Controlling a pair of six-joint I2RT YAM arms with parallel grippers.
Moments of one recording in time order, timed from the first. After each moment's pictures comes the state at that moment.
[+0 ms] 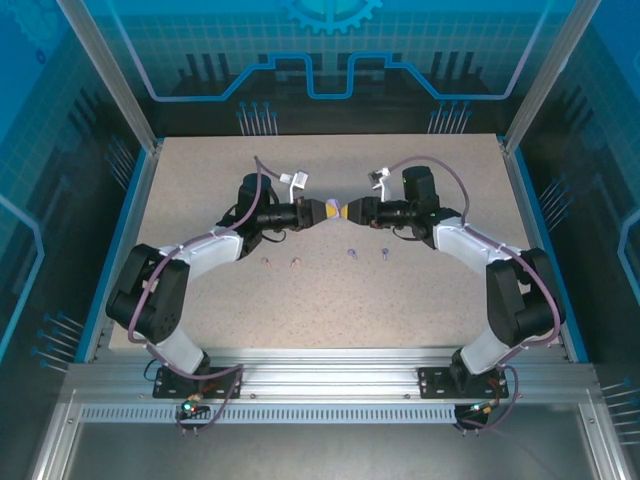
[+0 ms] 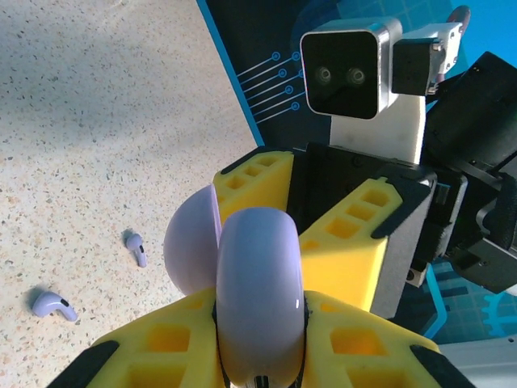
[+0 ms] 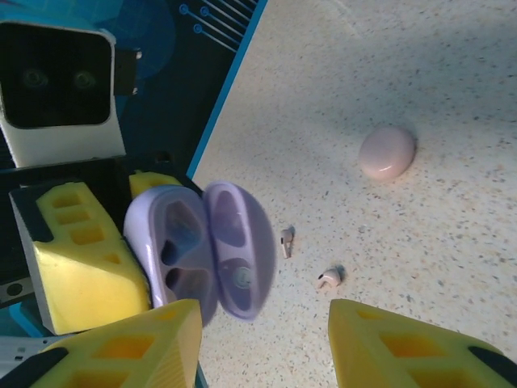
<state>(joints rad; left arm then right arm) -0.37 1.65 0.94 0.41 0.85 -0.85 0.32 1.60 1.01 0.03 -0.84 0.54</state>
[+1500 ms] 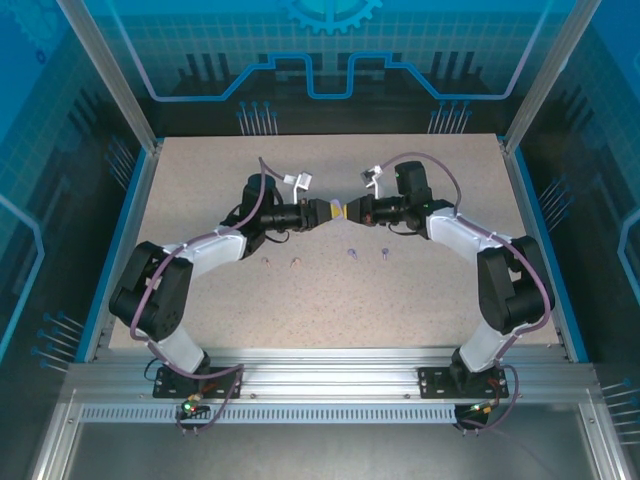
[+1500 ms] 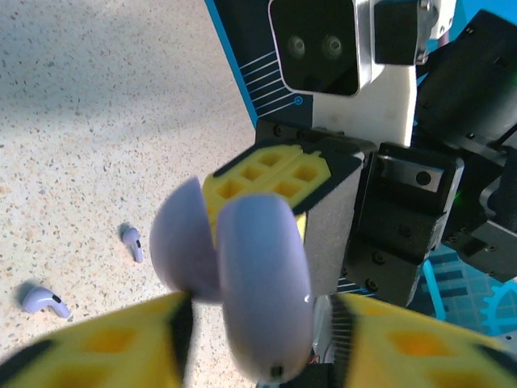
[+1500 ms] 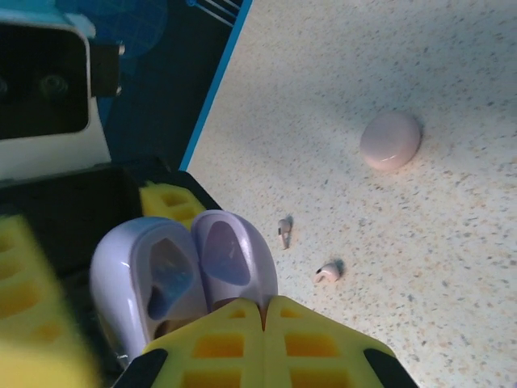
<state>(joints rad) -0.40 1.66 0.95 0.39 0.84 -0.87 0.32 1.69 1.11 -0.08 -0.86 0.49</state>
